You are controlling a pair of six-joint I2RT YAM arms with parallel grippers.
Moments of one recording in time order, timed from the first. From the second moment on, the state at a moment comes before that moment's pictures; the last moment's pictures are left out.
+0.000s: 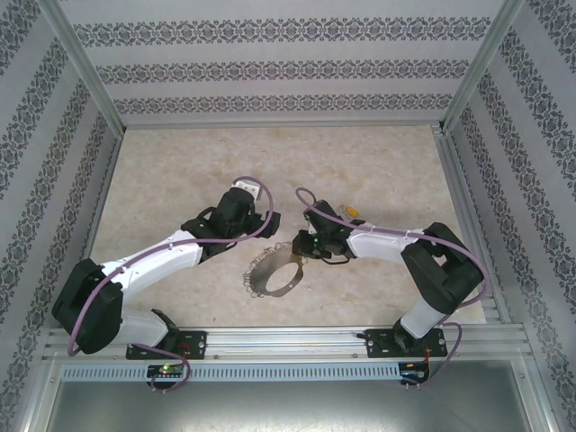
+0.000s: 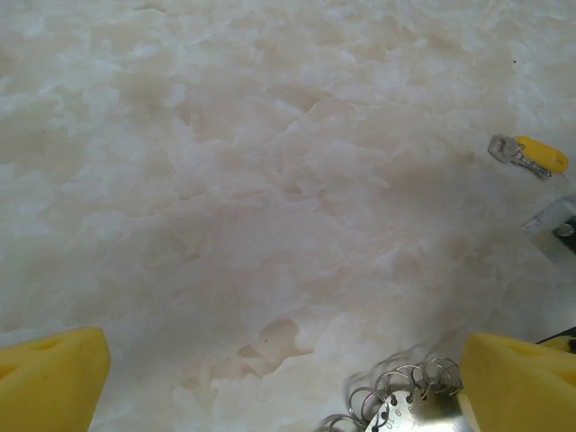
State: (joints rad) left arm -0.64 1.35 0.84 -0.18 -0.18 -0.32; right arm 0.68 1.65 0.81 -0.17 -0.27 0.78
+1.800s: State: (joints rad) left arm -0.94 1.79 1.14 -0.43 0.21 -0.16; right arm 0.30 1.16 0.47 -0.26 -0.20 0.75
